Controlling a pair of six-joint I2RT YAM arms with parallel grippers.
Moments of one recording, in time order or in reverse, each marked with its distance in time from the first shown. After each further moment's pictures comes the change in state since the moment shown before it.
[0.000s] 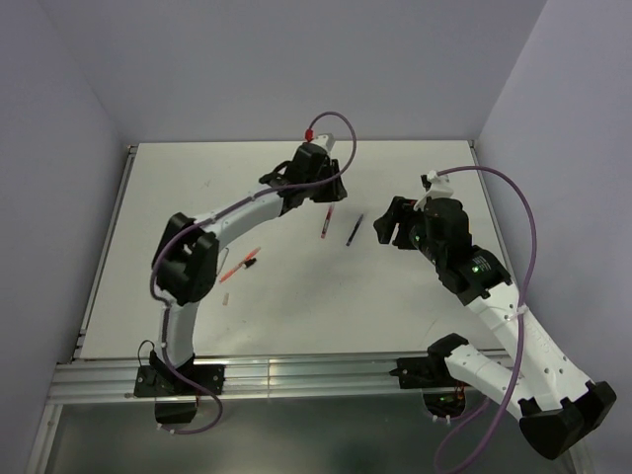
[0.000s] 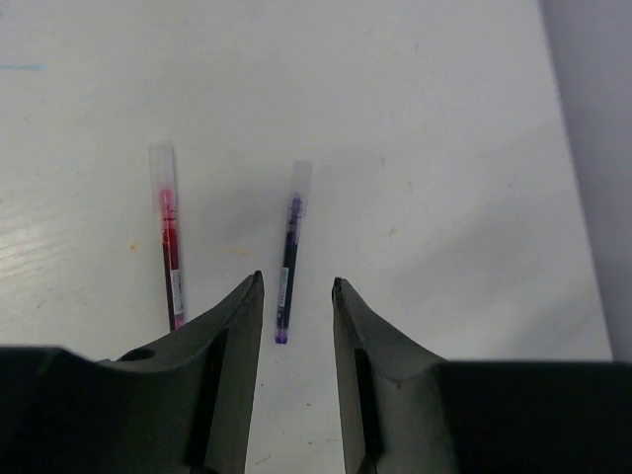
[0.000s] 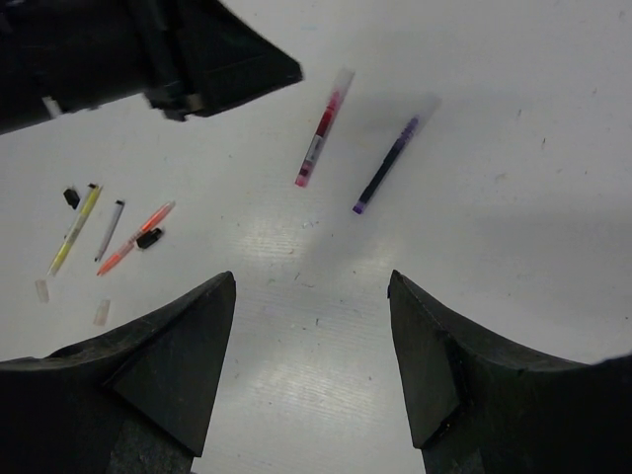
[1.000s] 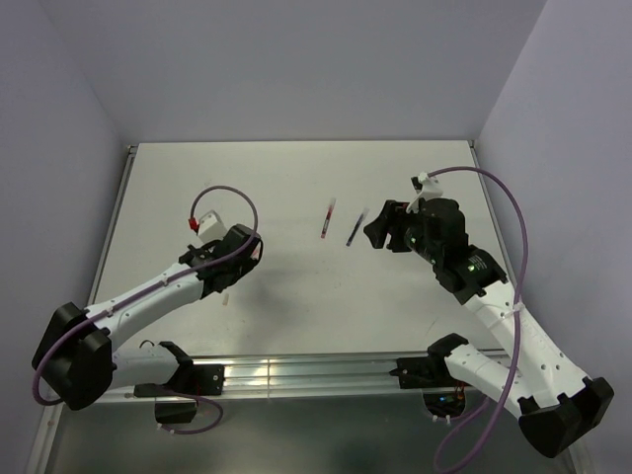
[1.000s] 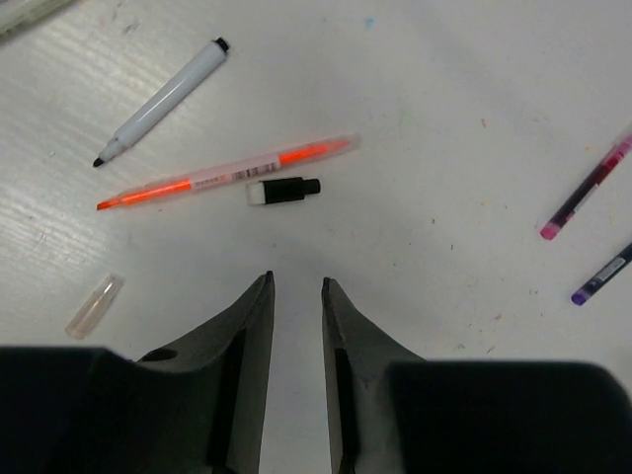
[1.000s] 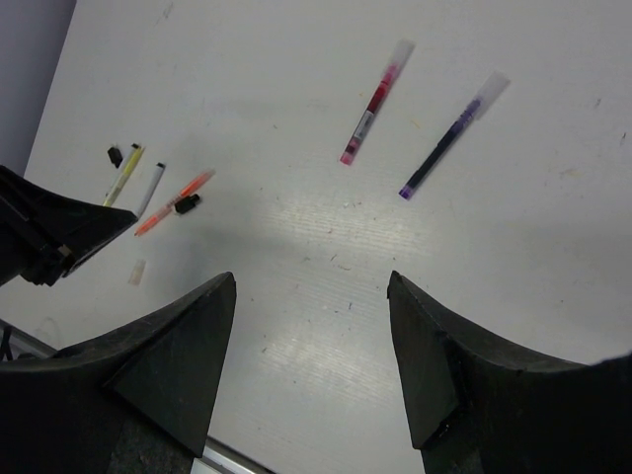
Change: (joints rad) left arm 0.003 -0.877 -0.990 -0.251 -0.586 -0.607; right arm -0.001 0.011 -0.025 0.041 -0.139 0.000
